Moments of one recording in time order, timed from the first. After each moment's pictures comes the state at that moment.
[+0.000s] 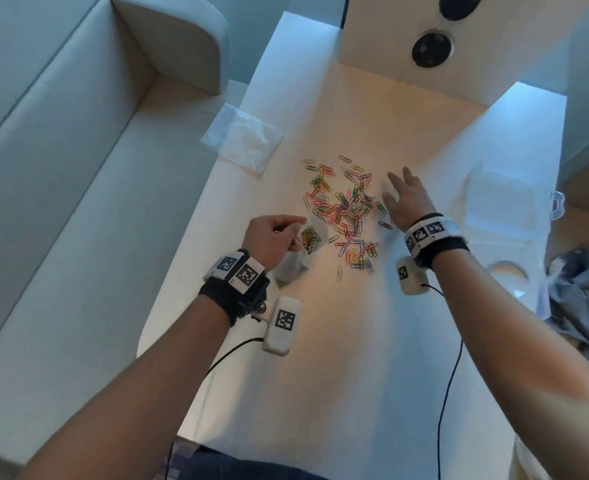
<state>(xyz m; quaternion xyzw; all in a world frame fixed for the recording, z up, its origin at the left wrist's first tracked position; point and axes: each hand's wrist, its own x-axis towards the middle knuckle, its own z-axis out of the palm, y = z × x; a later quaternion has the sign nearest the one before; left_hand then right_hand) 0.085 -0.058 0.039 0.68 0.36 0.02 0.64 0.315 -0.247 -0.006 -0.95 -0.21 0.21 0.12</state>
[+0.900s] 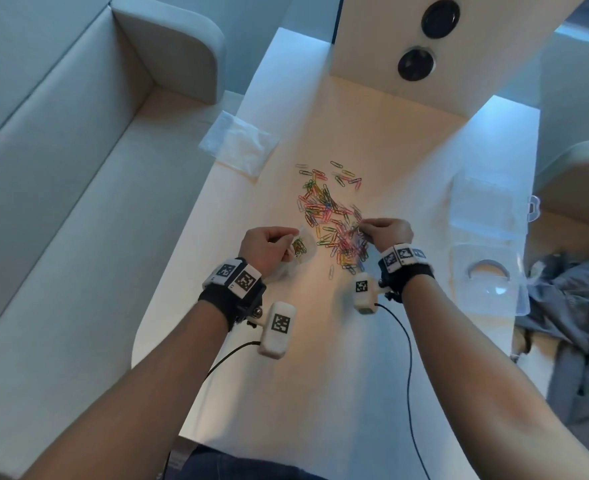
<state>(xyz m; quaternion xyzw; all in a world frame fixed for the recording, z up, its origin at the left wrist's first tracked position) 0.070 -0.070 0.035 0.68 0.39 0.00 0.62 0.249 -0.252 -0.014 -0.85 0.08 0.24 0.46</state>
